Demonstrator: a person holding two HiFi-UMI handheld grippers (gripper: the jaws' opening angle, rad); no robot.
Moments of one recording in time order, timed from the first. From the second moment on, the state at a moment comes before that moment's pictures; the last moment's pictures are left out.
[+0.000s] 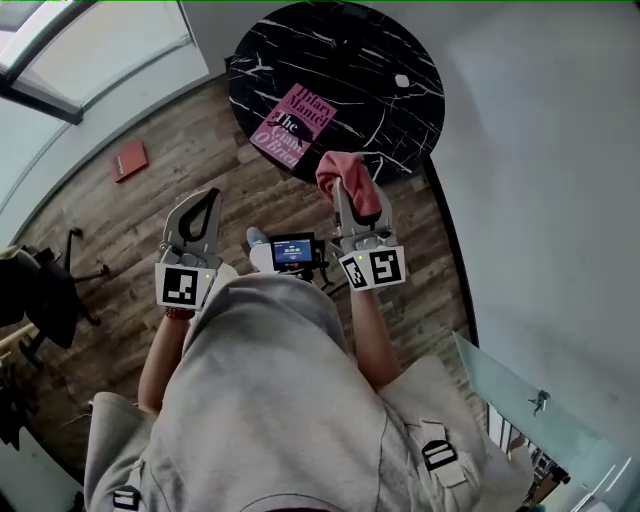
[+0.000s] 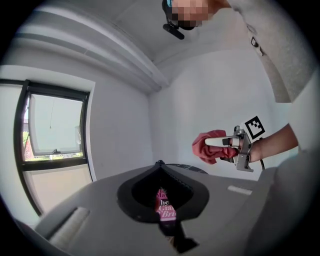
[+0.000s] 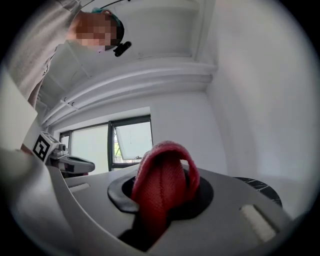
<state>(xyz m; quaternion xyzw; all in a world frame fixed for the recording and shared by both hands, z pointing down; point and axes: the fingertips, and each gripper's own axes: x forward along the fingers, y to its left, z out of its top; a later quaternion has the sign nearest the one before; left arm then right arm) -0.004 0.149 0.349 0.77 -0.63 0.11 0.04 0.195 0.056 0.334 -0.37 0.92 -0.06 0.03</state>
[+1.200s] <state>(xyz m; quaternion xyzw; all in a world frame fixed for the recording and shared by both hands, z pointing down) -0.016 -0.023 0.611 0.87 -0.37 0.30 0.11 0.129 -0.144 0.592 -0.28 0.88 -0.11 -0.37</state>
